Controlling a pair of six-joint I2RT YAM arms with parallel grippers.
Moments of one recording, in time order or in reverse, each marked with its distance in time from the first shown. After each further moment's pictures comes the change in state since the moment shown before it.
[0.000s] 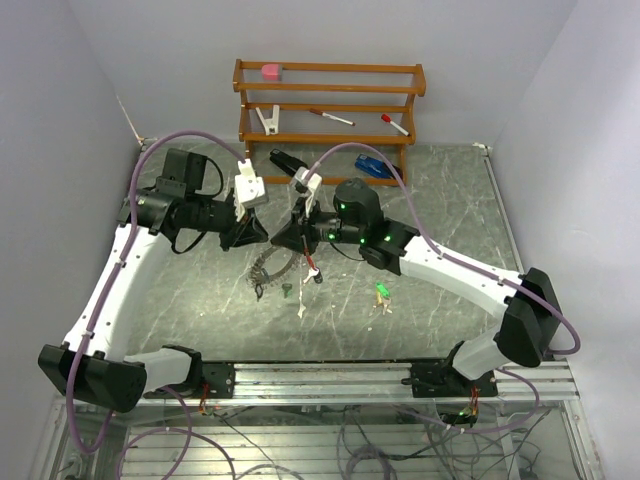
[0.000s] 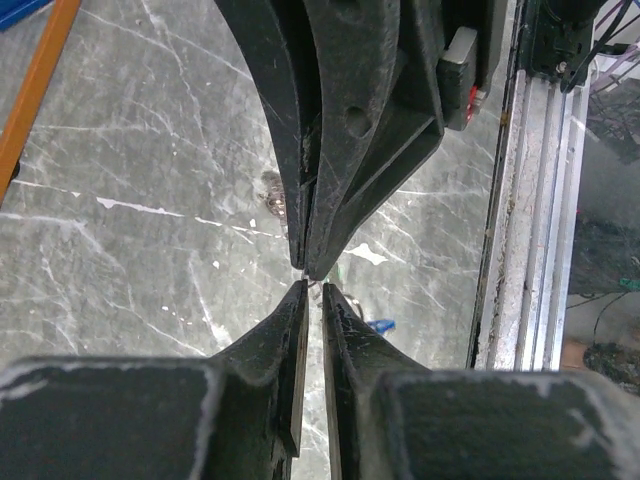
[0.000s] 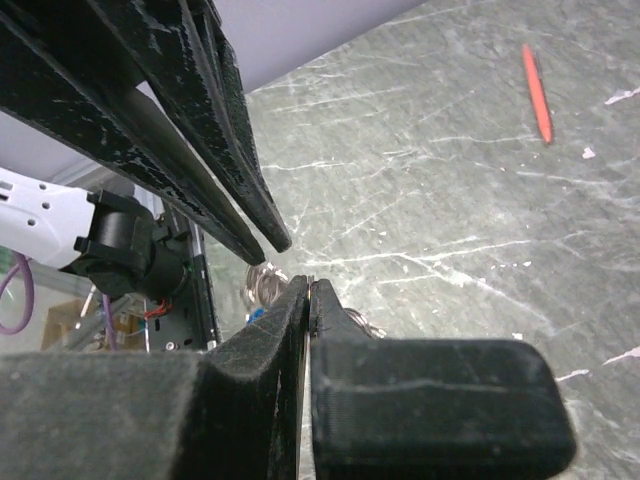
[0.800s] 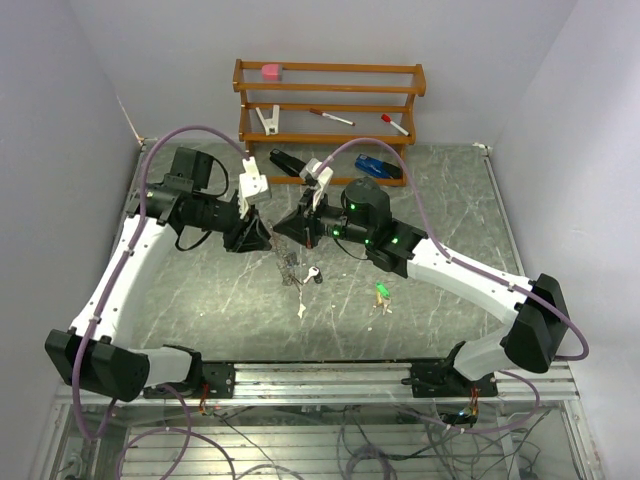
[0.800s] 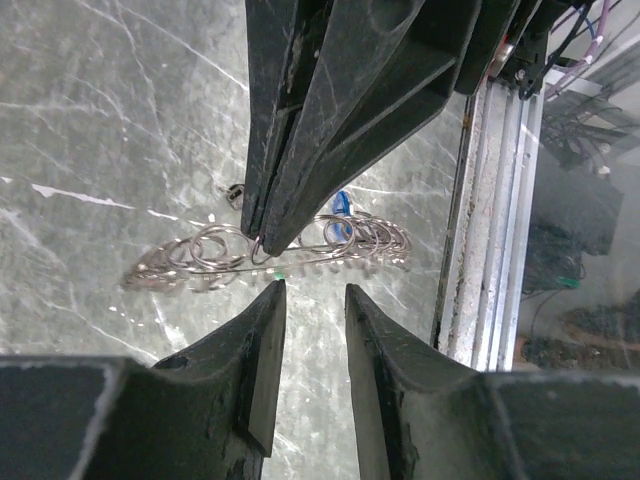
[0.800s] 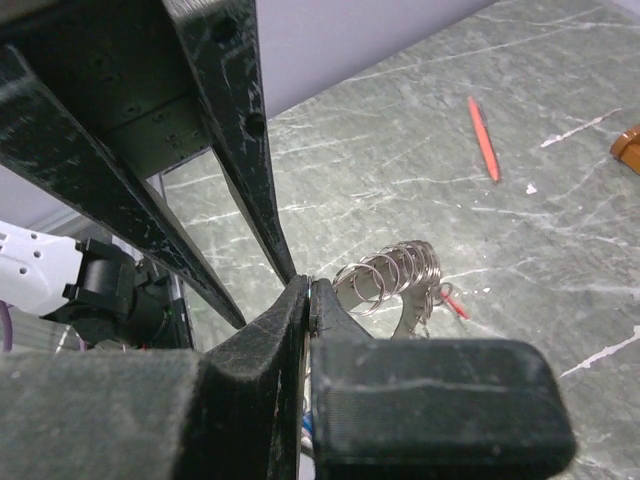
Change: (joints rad) left arm -0.002 0.046 0.005 -0.024 0.039 -0.045; right arm 0.000 -0.050 -0.020 0.060 0.105 0.013
